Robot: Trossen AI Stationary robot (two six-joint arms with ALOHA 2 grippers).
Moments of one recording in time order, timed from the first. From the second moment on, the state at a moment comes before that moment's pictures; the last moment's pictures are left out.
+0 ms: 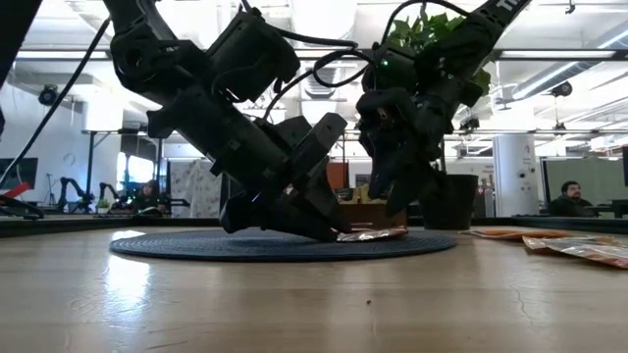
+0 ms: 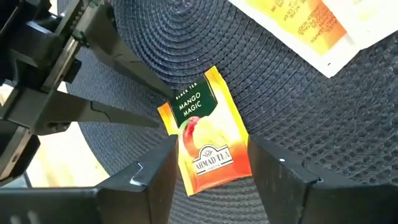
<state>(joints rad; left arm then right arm) -0.16 1.95 0.90 0.37 -0.32 -0.87 -0.20 1.71 0.93 -0.24 -0.36 0.69</state>
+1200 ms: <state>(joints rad) -0.15 1.95 0.90 0.38 -0.32 -0.87 -0.17 1.75 0.92 -0.26 -0.38 0.70</state>
